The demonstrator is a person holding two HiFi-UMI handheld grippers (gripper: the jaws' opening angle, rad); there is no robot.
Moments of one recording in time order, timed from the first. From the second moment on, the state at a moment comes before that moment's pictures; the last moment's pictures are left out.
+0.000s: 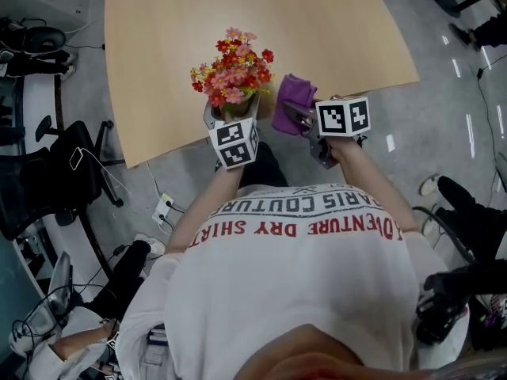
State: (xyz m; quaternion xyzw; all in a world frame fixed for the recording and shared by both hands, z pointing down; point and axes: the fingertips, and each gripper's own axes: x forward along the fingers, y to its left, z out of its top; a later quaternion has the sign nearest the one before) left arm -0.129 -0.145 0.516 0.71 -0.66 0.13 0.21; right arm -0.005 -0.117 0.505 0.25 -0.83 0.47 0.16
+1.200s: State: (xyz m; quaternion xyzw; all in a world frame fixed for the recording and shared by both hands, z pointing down) left arm -0.128 -0.135 0.517 0.86 -0.44 0.19 0.17; right arm -0.065 -0.143 0.503 0.19 -0.84 0.49 0.14
